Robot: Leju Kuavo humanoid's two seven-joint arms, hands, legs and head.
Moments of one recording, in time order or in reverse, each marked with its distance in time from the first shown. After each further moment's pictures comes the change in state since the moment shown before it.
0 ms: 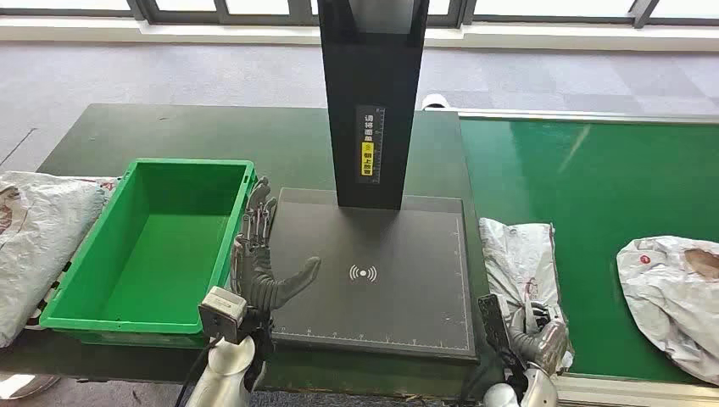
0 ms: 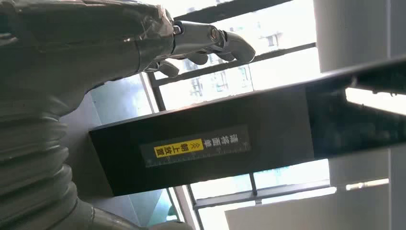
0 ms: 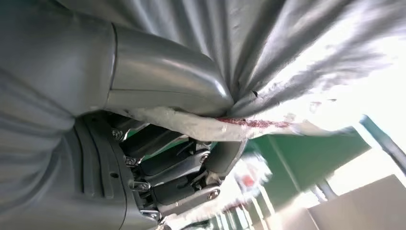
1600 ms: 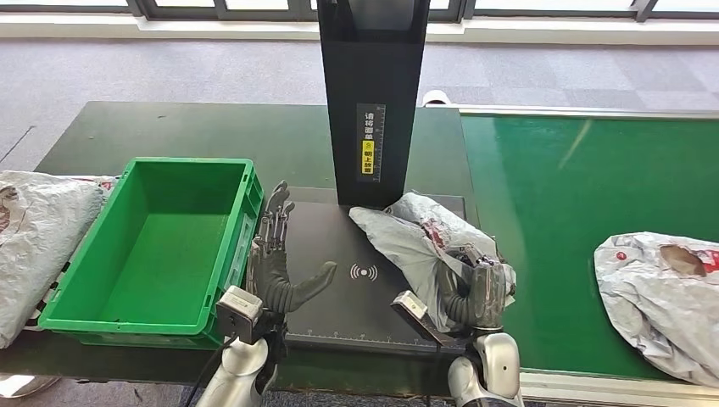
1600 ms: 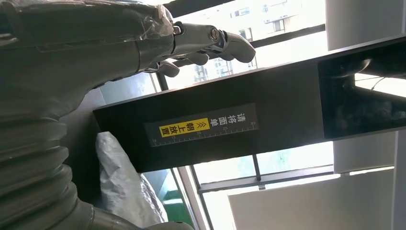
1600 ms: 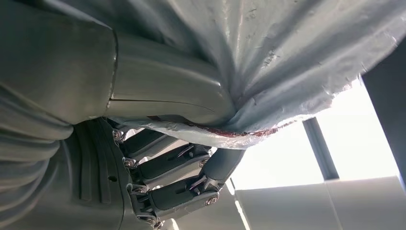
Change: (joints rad) left arm -0.016 0.002 -0.053 0.043 0.004 -0.013 0.000; right arm -0.046 0.055 0.261 -0.071 0.432 -0.007 -0.063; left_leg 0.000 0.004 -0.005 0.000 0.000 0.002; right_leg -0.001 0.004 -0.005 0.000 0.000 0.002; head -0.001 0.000
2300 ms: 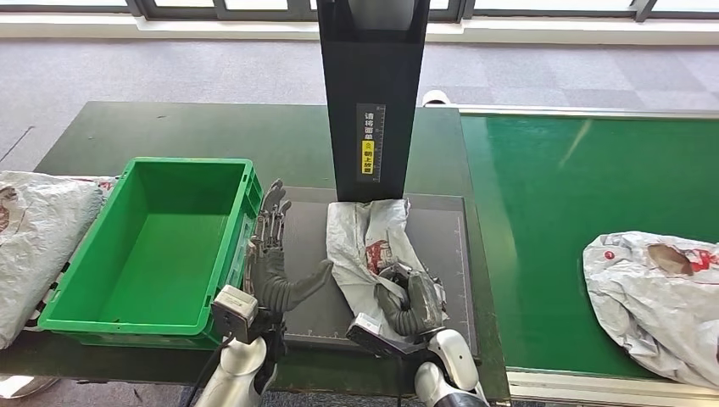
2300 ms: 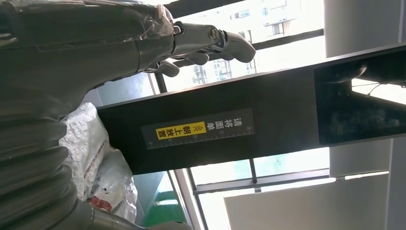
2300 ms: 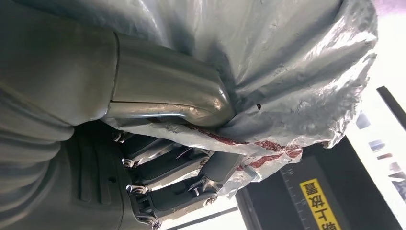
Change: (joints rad) left arm 0.002 0.003 0.000 -0.012 0.022 0.018 0.000; right arm -0.092 0.005 0.168 0.309 -0.180 0.242 -0.117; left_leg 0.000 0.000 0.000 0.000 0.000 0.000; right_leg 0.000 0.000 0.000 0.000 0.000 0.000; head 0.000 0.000
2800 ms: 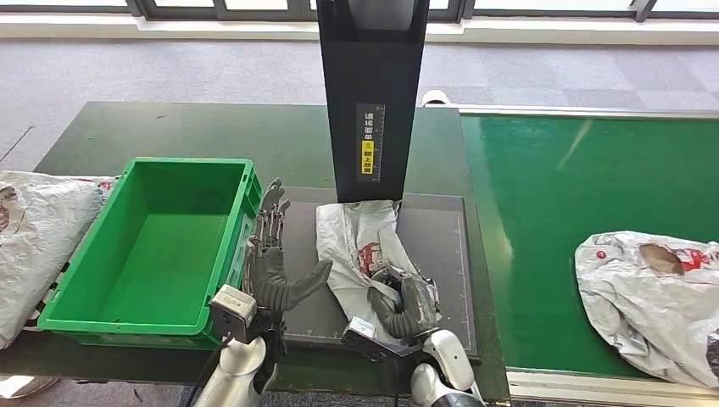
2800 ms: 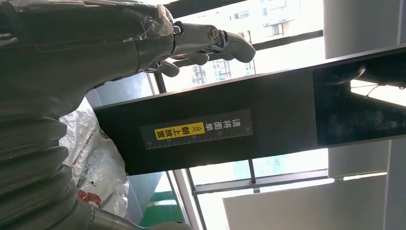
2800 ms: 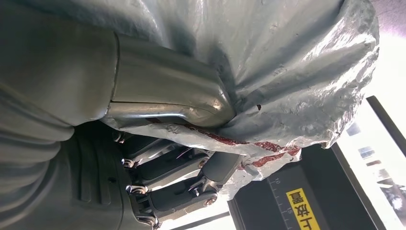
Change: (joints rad) left arm 0.001 0.000 0.000 -0.005 0.004 0.001 0.000; right arm -0.007 0.000 0.027 0.025 -0.006 0.004 -0.005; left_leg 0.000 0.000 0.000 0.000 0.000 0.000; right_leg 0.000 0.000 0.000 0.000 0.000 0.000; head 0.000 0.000
